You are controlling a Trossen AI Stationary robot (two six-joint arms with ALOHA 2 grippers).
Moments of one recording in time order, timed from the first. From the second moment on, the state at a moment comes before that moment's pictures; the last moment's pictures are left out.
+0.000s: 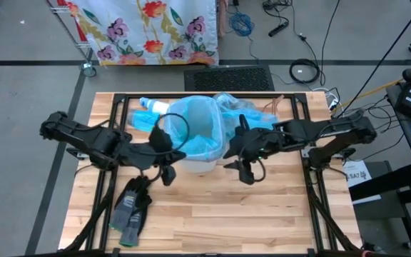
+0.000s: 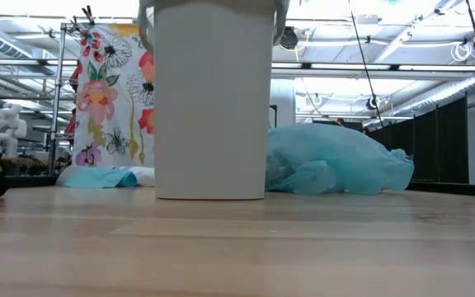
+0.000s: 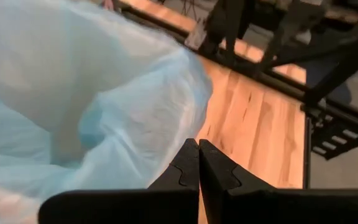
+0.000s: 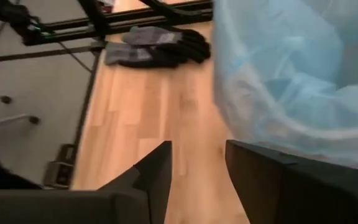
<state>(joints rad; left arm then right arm) -0.39 1.31 1.49 -0.83 -0.49 -0.65 0.20 1.44 1.53 -0.78 0.04 0.27</state>
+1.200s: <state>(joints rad) -0.48 0.83 0.99 -0.95 -0.83 -1.09 0.13 0.89 0.62 0.11 0.12 0.64</state>
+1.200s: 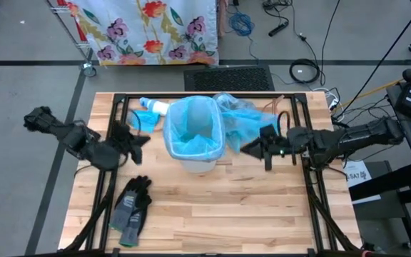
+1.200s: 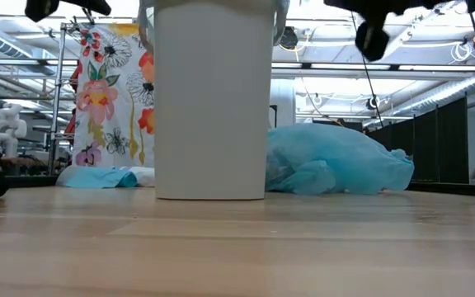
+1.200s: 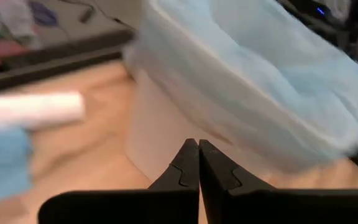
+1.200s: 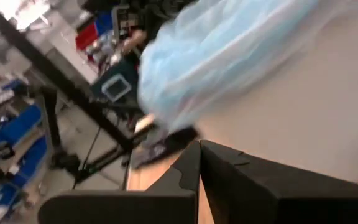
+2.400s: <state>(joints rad) 0.33 0.80 0.77 -0.29 -0.05 -0.46 -0.54 1.27 0.93 0.14 -0.73 0.54</state>
